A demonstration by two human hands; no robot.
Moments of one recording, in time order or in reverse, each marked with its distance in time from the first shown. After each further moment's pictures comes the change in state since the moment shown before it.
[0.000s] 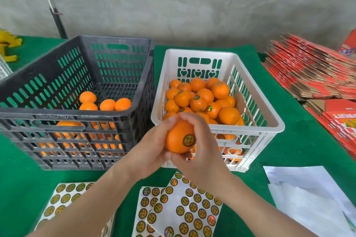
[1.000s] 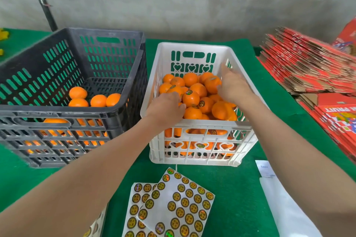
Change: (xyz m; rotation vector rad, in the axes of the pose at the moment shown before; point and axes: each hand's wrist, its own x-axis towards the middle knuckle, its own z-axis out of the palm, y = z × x) left_hand 0.109 0.001 -0.003 1.559 0.406 0.220; right_hand 0.131 0.122 -0.096 -0.823 -0.061 0.541
